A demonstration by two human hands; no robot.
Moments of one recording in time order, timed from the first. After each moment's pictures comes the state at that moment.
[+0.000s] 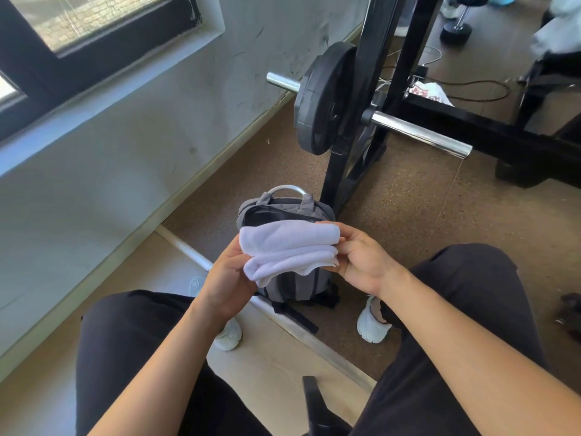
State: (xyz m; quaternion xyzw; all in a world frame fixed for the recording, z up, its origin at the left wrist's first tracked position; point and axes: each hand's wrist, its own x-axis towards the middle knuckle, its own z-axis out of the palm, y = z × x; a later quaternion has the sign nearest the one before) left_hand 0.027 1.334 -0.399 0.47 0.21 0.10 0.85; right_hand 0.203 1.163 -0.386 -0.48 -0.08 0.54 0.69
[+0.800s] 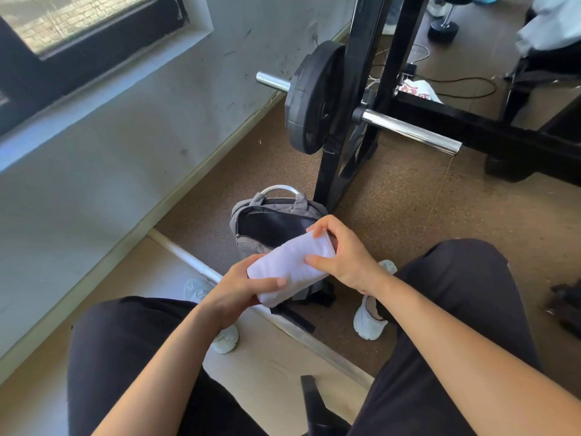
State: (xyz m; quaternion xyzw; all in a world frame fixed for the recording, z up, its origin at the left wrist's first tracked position) left_hand 0.029 1.326 -0.410 0.60 0.32 -0.05 0.73; right_hand 0.200 1.161 -0.404 -0.75 -0.35 0.28 0.48
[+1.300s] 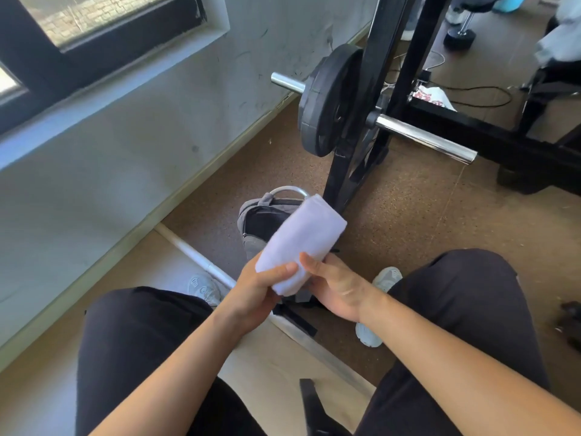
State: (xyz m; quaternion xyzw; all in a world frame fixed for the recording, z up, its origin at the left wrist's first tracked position) left_hand 0.040 1.304 -0.414 0.47 0.25 0.05 0.84; right_hand 0.158 1.178 -0.400 -0.46 -0.11 0.59 0.66
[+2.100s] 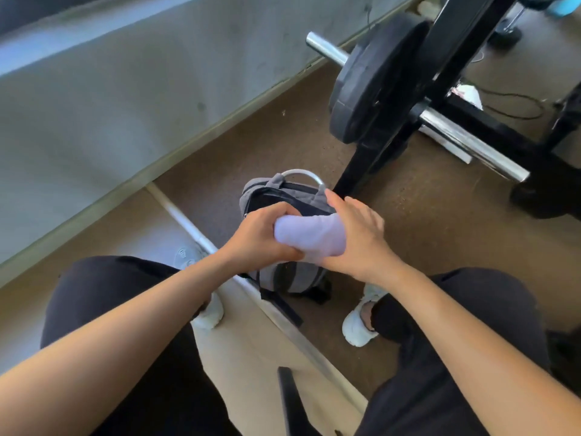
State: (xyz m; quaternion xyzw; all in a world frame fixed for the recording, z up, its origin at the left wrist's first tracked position) left_hand 0.083 1.371 -0.415 0.83 0.22 0.05 0.50; right_hand 0.232 1.214 -0.406 -0.87 -0.44 0.19 0.09
